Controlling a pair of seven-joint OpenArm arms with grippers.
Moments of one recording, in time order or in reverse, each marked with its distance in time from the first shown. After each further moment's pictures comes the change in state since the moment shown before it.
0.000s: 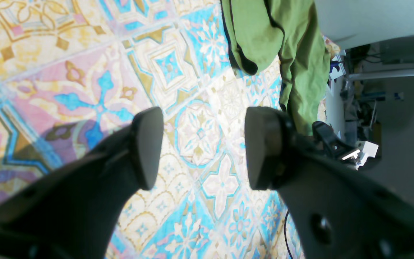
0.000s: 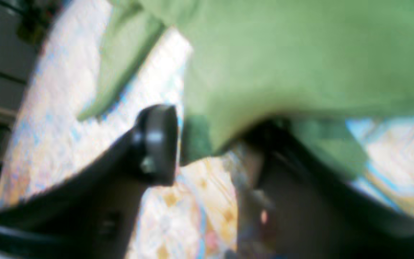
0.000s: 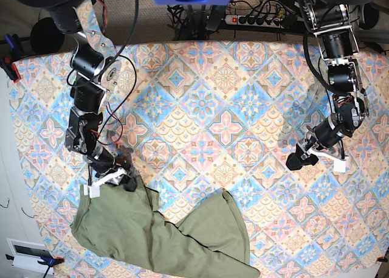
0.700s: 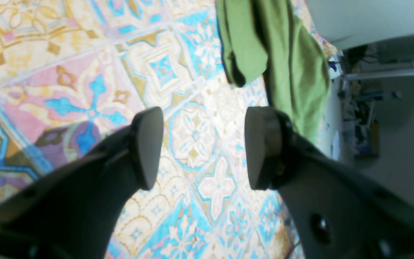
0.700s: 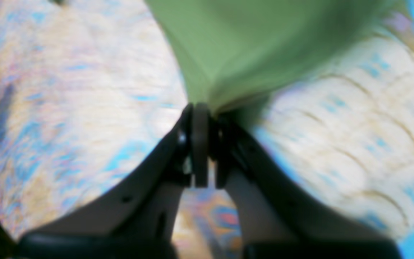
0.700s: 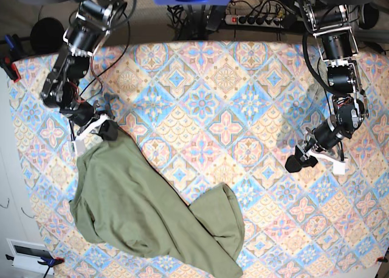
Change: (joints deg) left arm -0.4 0.1 0.0 -0.1 -0.1 -0.2 -0.1; right arm -27.5 -0.4 0.9 45.2 21.5 0.5 -31.7
